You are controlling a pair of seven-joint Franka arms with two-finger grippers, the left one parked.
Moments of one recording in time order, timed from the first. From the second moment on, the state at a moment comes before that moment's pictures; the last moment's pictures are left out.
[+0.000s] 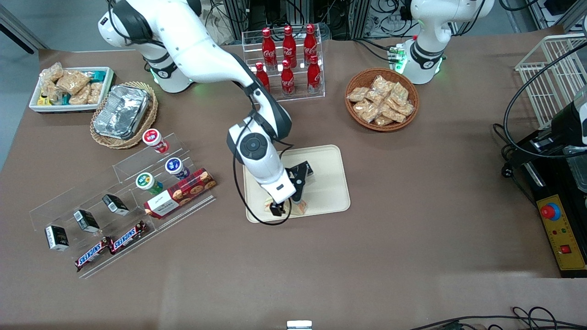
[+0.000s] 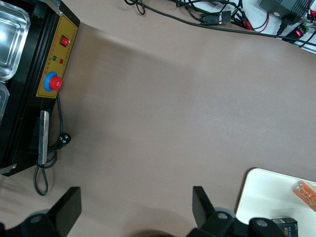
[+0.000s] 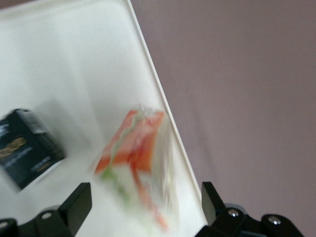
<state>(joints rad) 0.82 0.68 -0.21 -1.52 0.25 2.32 -0.76</state>
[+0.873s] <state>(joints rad) 0.71 0.36 -0.78 -1.51 0.25 1.84 -0.54</state>
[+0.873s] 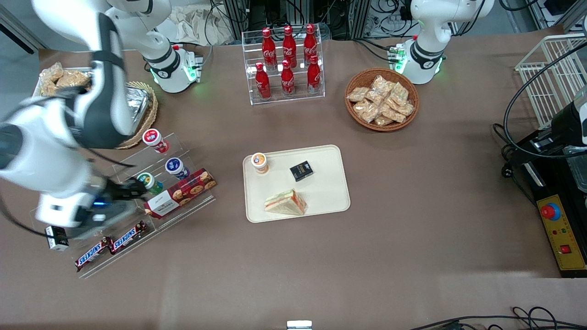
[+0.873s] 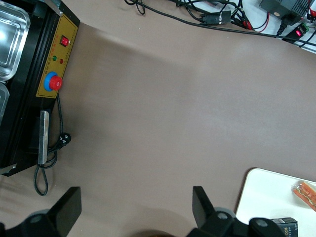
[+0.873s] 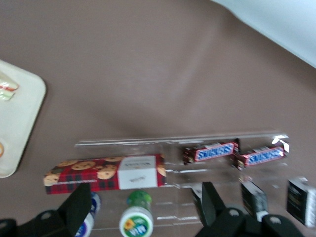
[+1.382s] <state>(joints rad) 0.45 0.25 -0.78 -1.51 0.25 1.79 -0.54</state>
